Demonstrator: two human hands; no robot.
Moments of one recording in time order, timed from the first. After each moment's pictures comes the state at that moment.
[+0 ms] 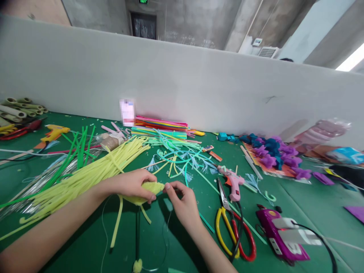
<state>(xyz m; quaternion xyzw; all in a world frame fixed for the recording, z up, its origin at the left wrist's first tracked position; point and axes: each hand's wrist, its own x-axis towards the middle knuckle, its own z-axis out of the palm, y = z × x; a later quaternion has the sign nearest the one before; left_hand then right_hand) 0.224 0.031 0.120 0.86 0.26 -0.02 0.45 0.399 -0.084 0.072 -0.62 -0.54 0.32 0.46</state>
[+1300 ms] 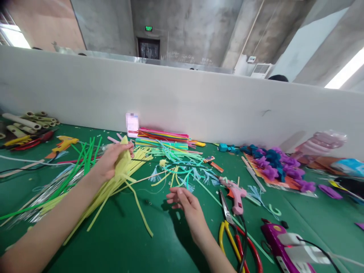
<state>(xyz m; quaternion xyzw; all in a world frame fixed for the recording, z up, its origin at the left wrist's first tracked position) 0.189 0.080 0.149 0.45 0.34 0.50 0.66 0.409 -0.082 0.075 -0.53 -0.40 0.51 0.55</state>
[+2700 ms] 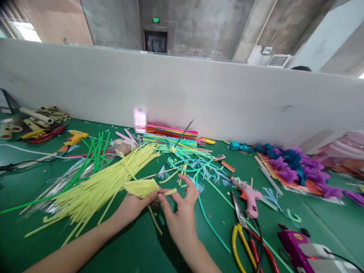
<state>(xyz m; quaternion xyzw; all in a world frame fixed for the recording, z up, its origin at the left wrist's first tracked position) 0.206 -0.015 0.068 0.58 0.40 0.35 0.61 0.355 -0.076 0.073 -0.64 -0.63 0.03 0.44</state>
